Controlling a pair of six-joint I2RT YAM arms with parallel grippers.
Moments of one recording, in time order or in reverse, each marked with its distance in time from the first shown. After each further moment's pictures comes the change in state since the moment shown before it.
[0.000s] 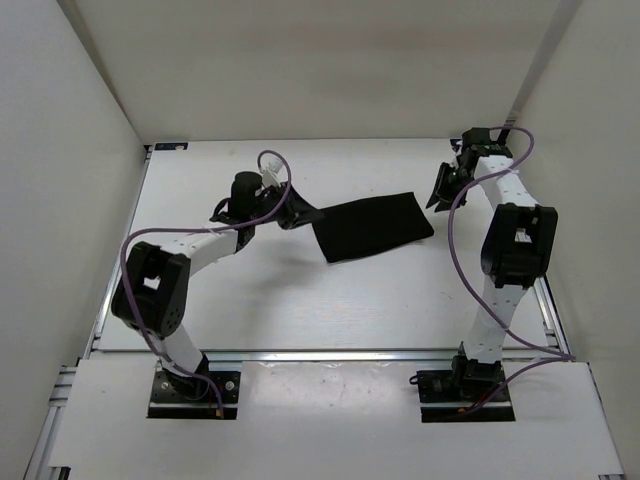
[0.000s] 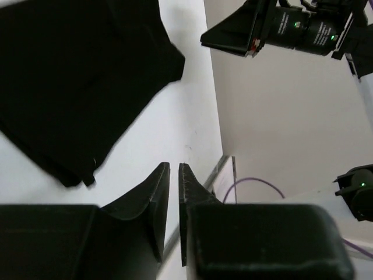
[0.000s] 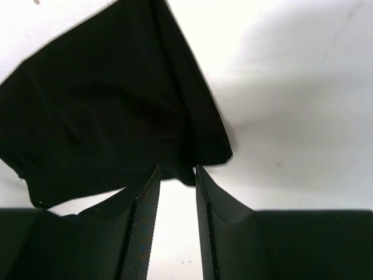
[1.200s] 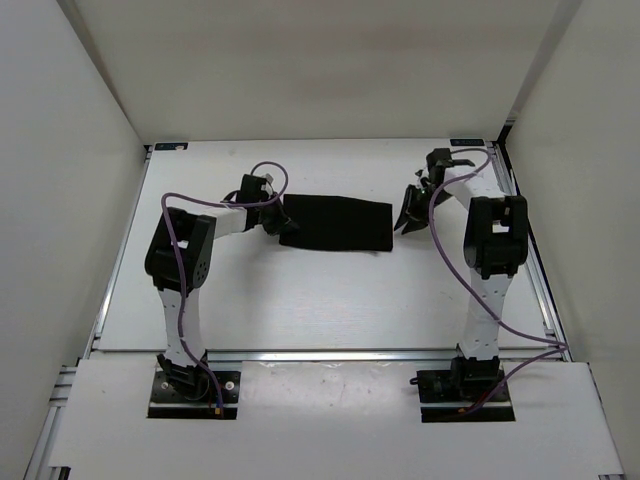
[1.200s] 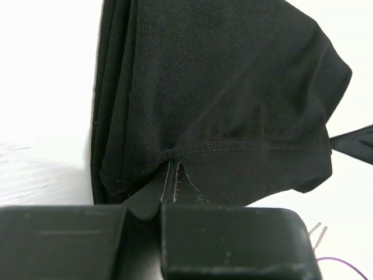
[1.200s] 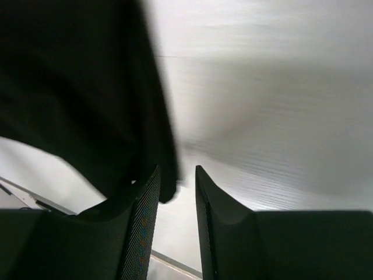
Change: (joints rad) left arm 0.095 0.389 0.255 -0.330 -0.274 0.209; right arm 0.109 0.134 -0.072 0.018 -0.153 0.055
